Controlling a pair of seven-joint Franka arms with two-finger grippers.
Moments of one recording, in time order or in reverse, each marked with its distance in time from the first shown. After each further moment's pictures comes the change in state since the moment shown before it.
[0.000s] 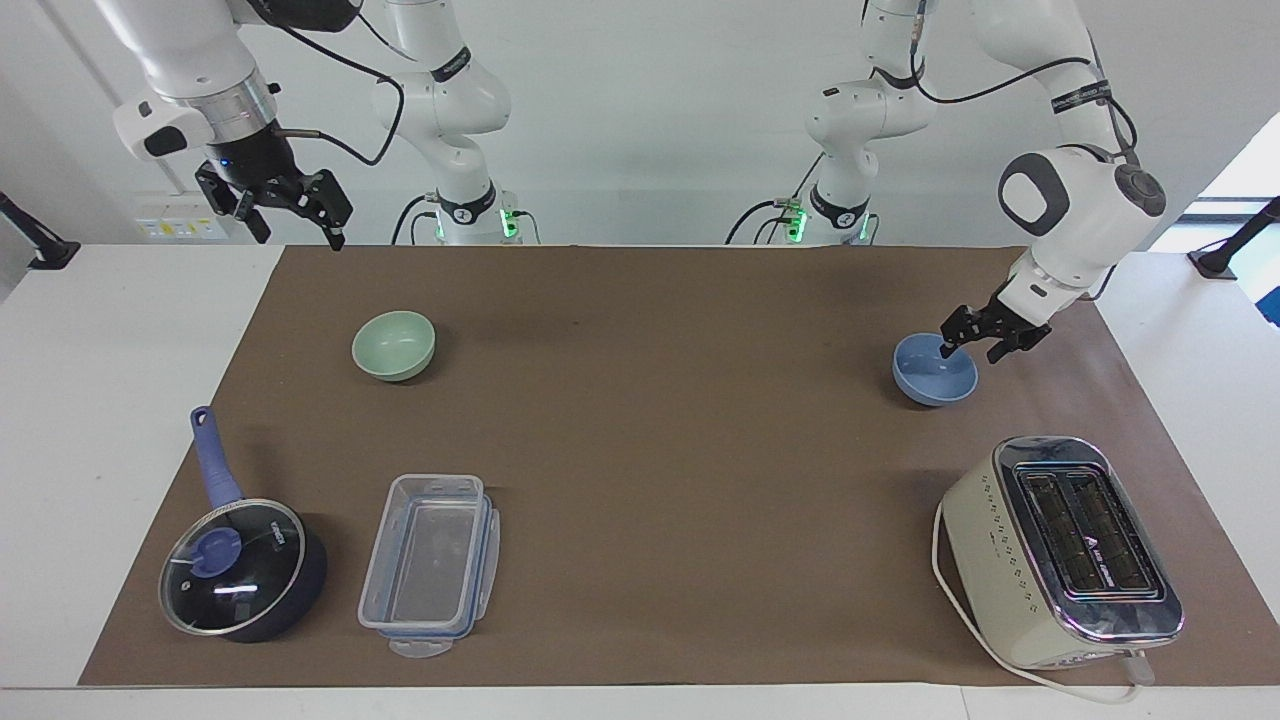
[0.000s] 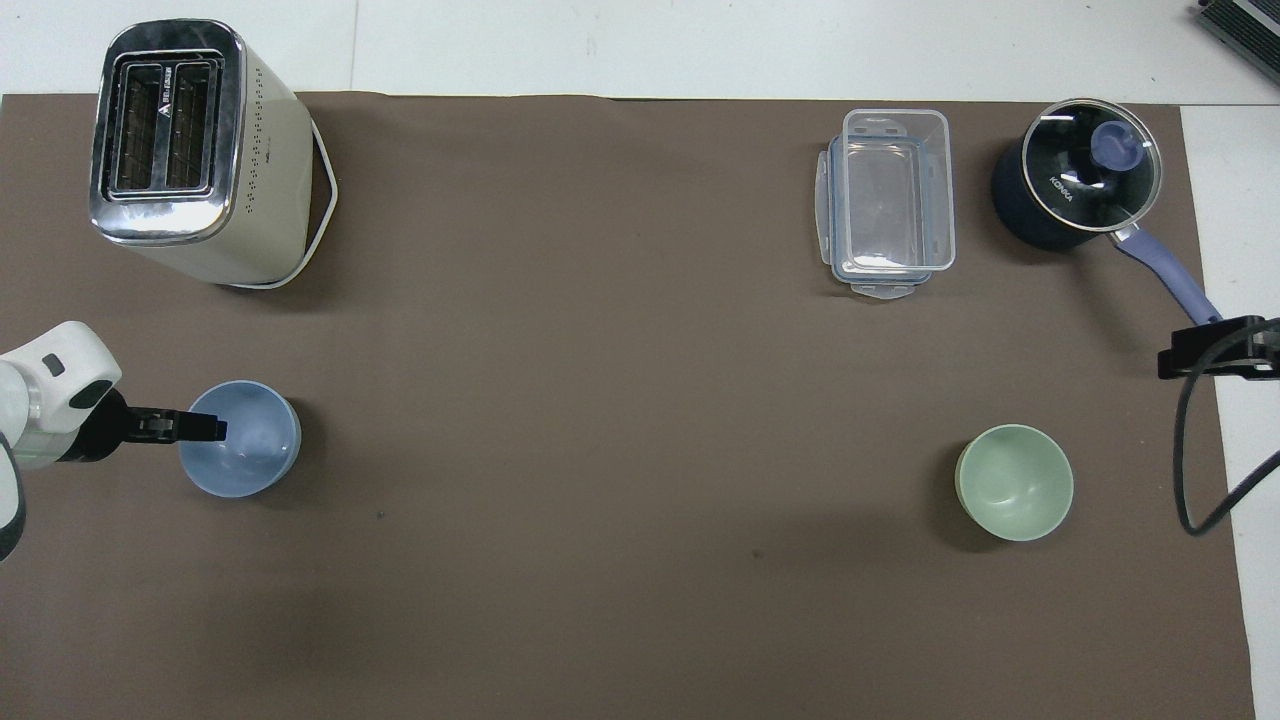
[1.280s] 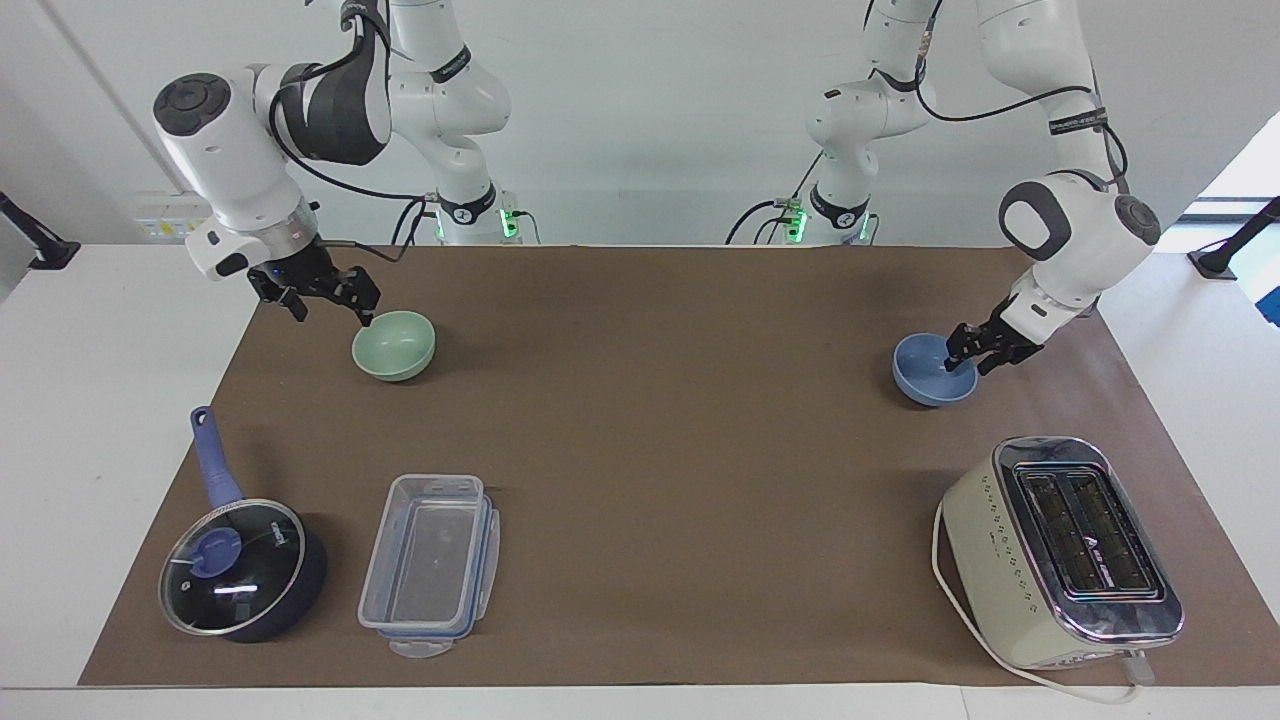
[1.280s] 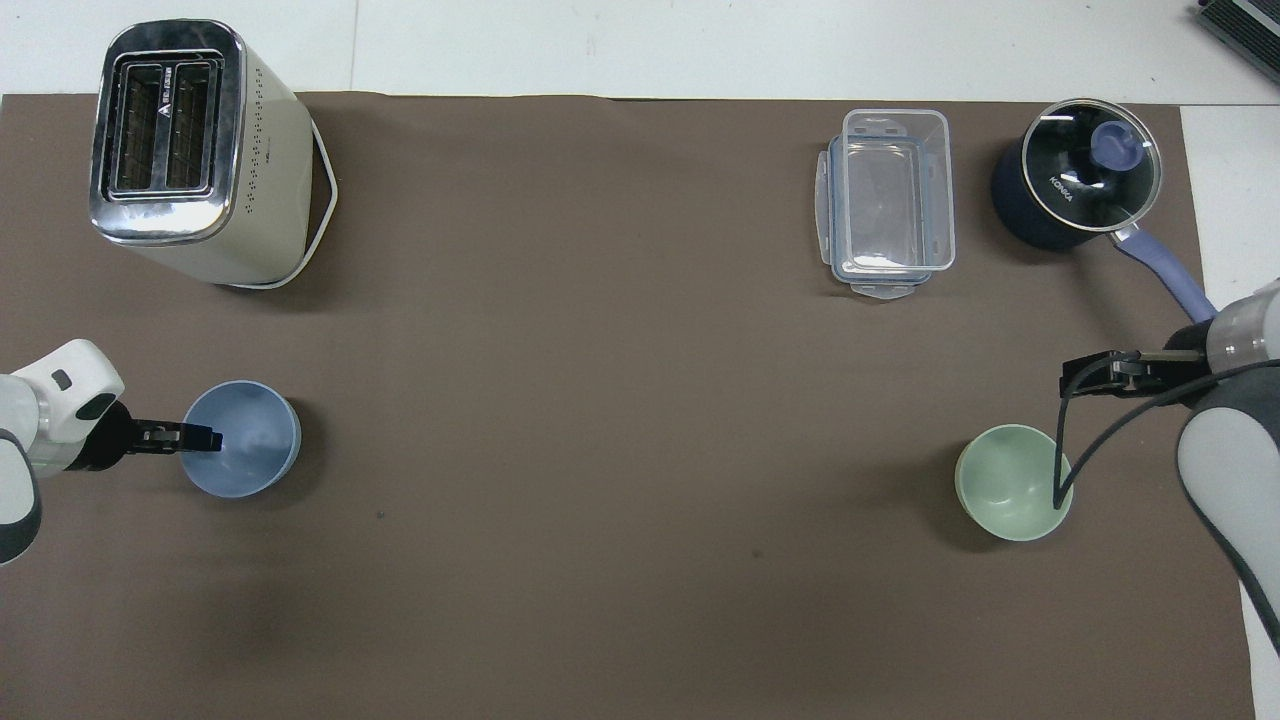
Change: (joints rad) left arm 0.061 0.077 -0.004 -0.030 -0.034 0.070 0.076; right arm -0.037 0.027 0.003 -0.359 0.001 0.348 -0.064
